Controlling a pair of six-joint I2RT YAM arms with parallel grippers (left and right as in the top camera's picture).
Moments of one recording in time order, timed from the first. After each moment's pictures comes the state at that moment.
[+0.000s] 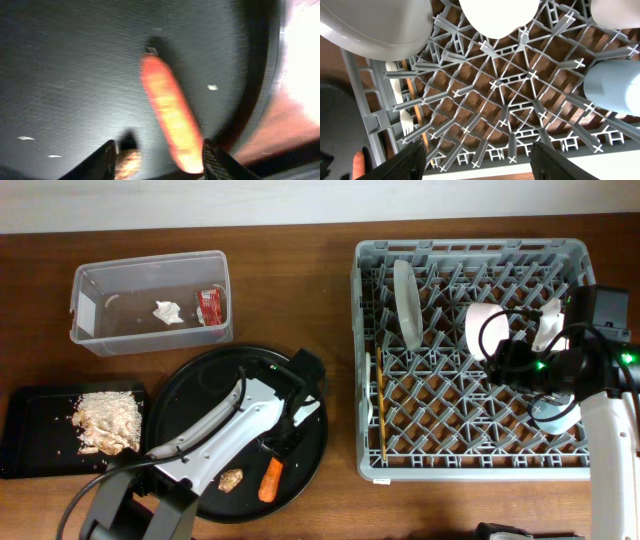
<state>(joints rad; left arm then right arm) -0.62 1.68 1.12 -1.16 0.00 0.03 -0.21 1.30 1.36 -1.27 -0.19 0.15</state>
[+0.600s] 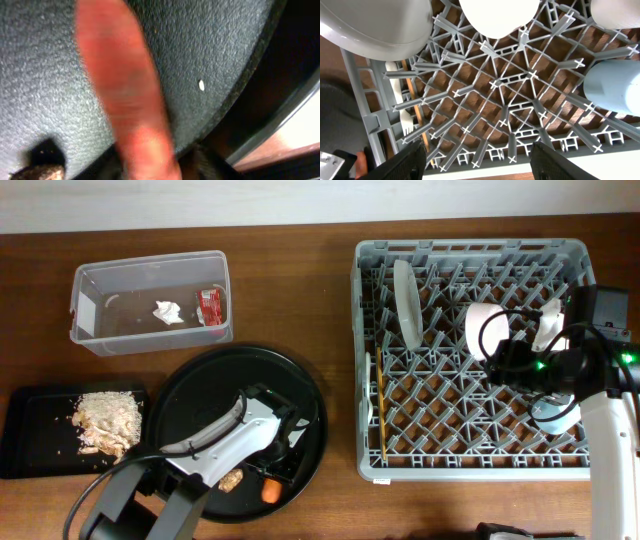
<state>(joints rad) -0.62 1.68 0.90 -1.00 0.14 -0.18 -0.21 1.30 1.36 -1.27 -0.19 0.15</state>
